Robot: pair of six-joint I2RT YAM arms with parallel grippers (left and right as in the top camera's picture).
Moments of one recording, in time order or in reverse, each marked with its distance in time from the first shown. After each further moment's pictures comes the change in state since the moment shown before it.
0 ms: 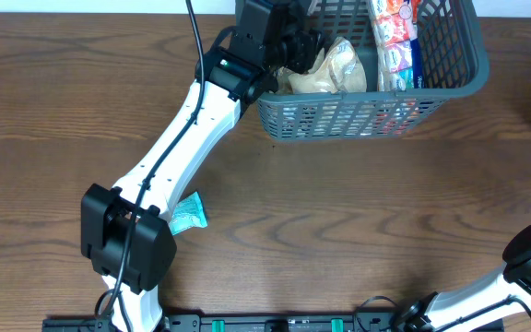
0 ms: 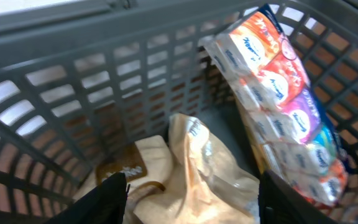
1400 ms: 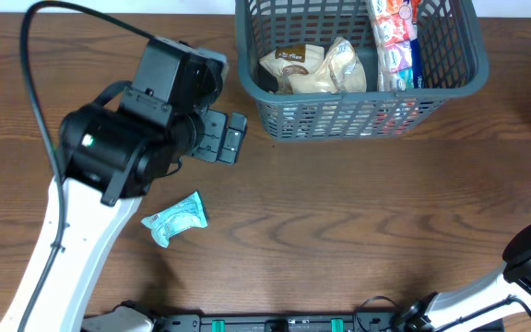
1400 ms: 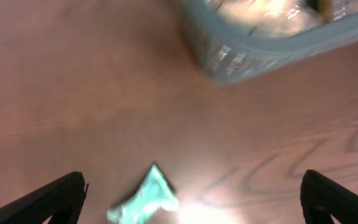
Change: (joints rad) left arm 0.045 -0.499 -0.008 -0.994 -0.188 -0.066; right arm 0.000 0.000 0.000 0.003 0.000 0.000
